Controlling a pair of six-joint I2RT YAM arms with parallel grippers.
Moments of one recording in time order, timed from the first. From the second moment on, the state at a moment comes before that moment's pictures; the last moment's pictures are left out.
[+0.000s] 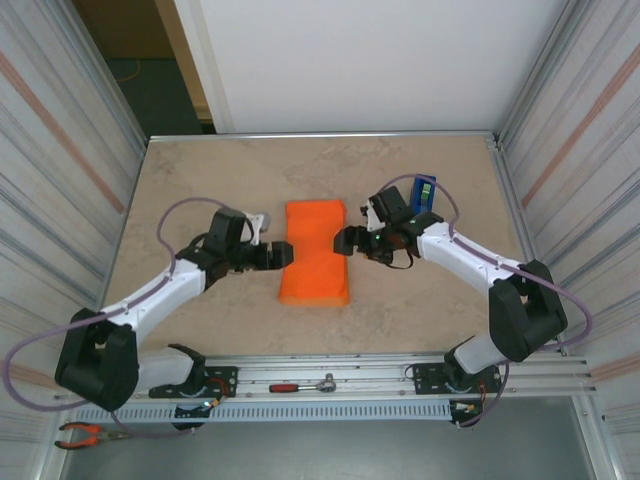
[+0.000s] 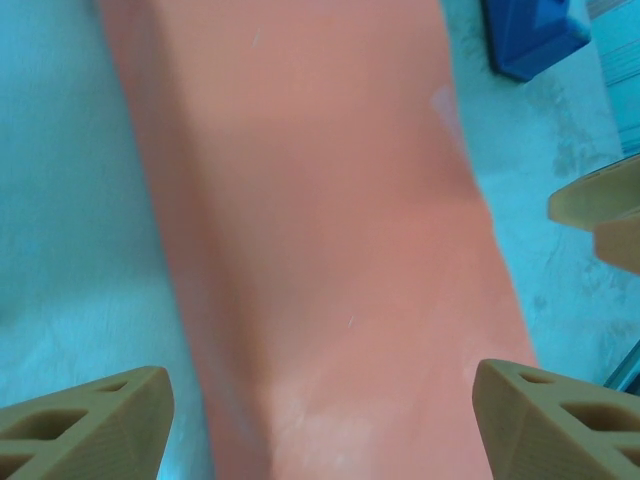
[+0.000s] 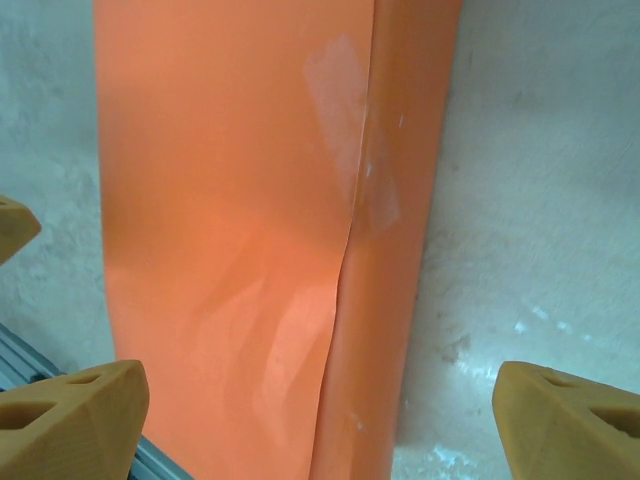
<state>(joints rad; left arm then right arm) -0.44 1.22 0.68 -0.28 0.41 -0.45 0.56 1.49 1.01 -0.55 -0.35 0.63</state>
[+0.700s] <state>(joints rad) -0.67 1.39 0.54 -0.07 0.12 -0.51 0.68 1.63 0.89 -0.43 -0.19 0.70</state>
